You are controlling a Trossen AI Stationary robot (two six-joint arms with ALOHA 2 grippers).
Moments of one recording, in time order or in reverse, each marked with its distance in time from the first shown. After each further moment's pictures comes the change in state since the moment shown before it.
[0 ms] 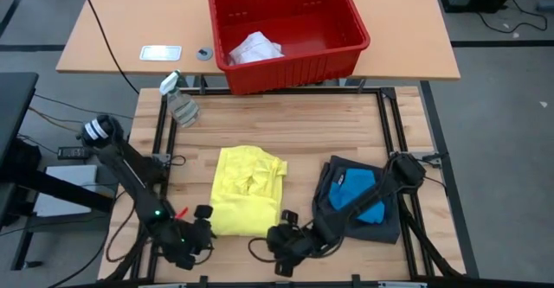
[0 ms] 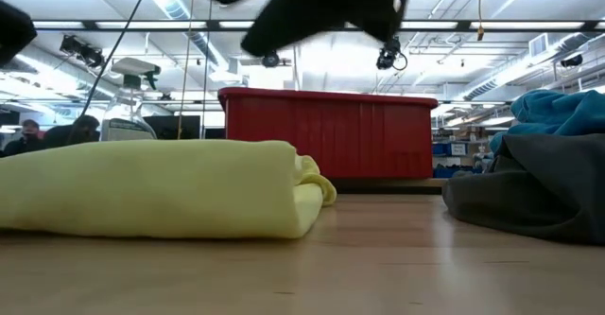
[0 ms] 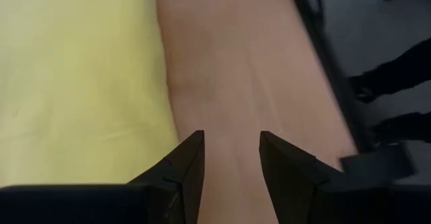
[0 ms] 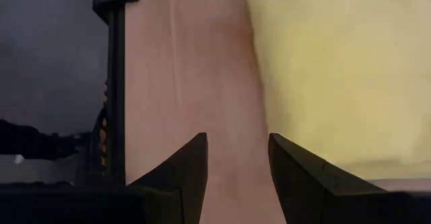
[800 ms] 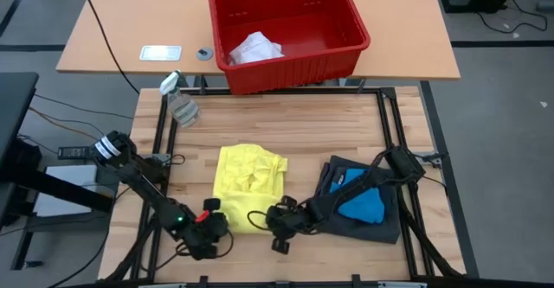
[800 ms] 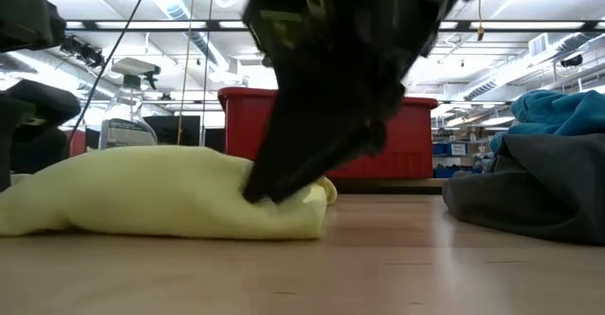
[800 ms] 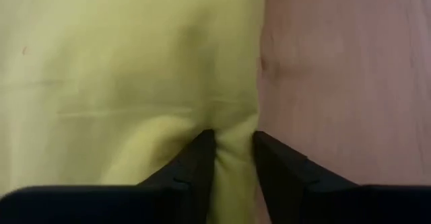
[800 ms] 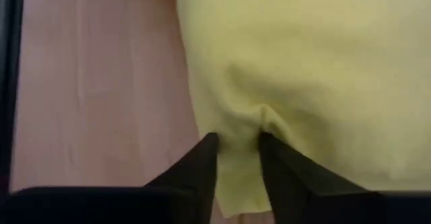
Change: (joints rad) left arm 0.118 0.258 0.005 0.010 -0.047 -0.127; right arm -0.126 0.002 -0.274 0.264 -0.138 -0.007
